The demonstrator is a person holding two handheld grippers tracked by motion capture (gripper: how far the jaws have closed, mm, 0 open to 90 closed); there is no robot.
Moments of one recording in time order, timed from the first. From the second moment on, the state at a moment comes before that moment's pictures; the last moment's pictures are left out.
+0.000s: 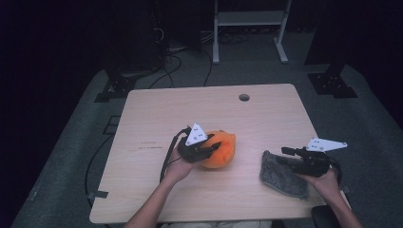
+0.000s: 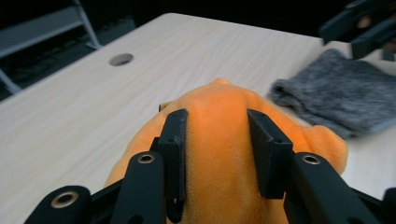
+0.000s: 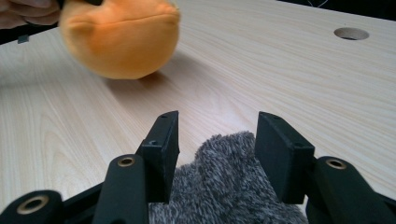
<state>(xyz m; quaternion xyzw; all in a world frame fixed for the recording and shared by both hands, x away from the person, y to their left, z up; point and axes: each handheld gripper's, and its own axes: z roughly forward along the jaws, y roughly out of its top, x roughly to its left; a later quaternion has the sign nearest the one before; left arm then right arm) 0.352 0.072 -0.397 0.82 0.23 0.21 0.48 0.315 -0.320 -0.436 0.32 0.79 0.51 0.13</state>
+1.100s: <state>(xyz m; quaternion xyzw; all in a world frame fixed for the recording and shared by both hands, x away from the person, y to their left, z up) 0.353 0.109 -0.398 0.81 0.27 0.18 0.49 0.313 -0.314 -0.433 0.31 0.78 0.52 0.13</state>
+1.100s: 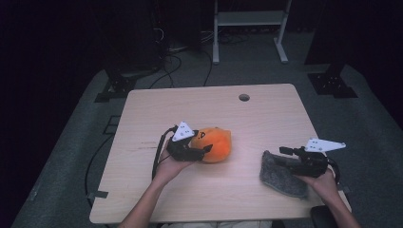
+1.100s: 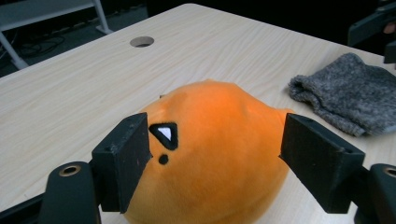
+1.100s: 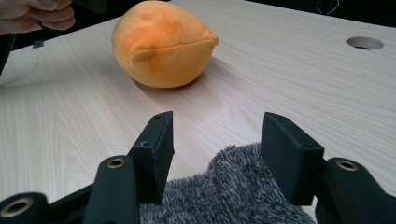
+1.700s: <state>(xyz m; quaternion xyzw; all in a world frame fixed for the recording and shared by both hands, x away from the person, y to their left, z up) 0.338 0.133 -0.400 0.81 0.28 0.18 0.49 0.314 -0.312 -0.434 0.31 0.79 0.52 0.12</state>
